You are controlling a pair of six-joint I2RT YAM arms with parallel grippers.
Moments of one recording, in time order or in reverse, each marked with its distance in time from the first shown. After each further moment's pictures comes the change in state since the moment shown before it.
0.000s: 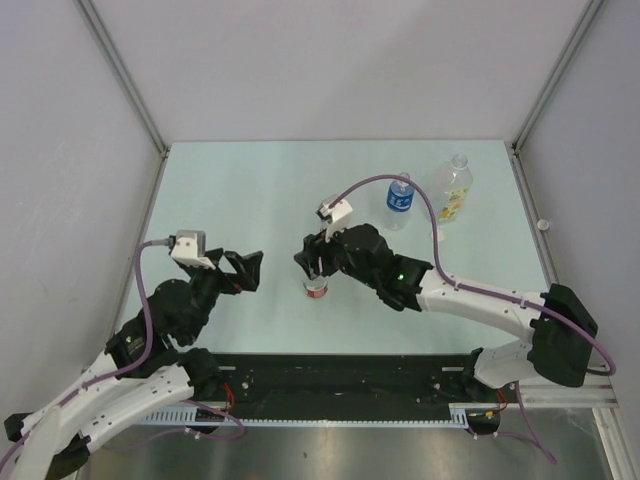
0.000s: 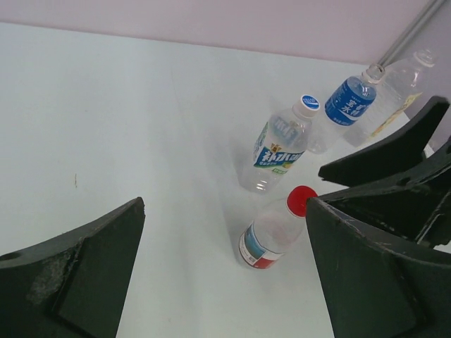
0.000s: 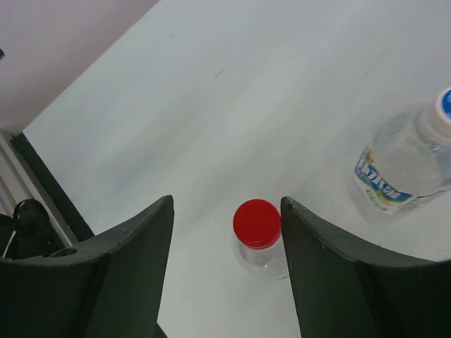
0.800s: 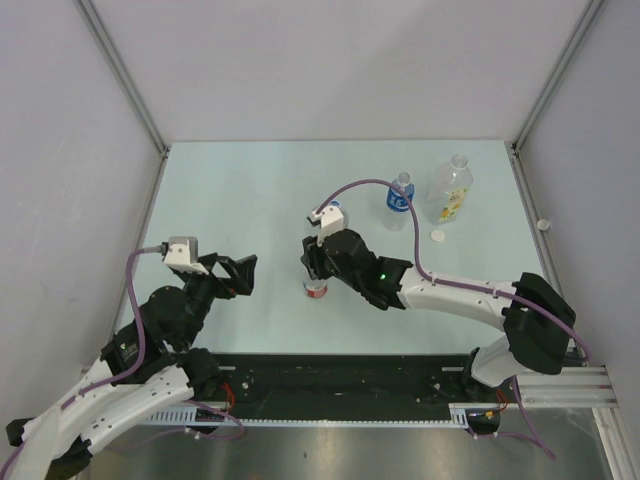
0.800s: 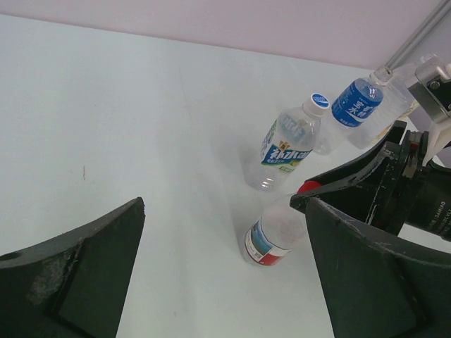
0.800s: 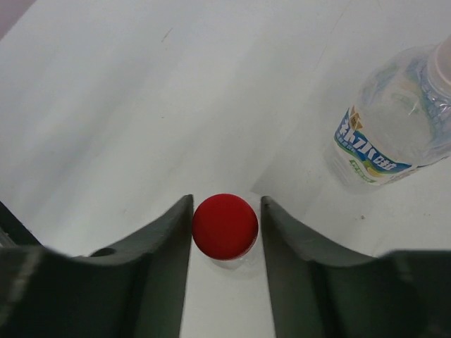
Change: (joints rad) left arm 0.000 -0.087 -0.026 -0.054 -0.031 -0.025; right arm 0.031 0.137 0.030 -0.047 0.125 0.019
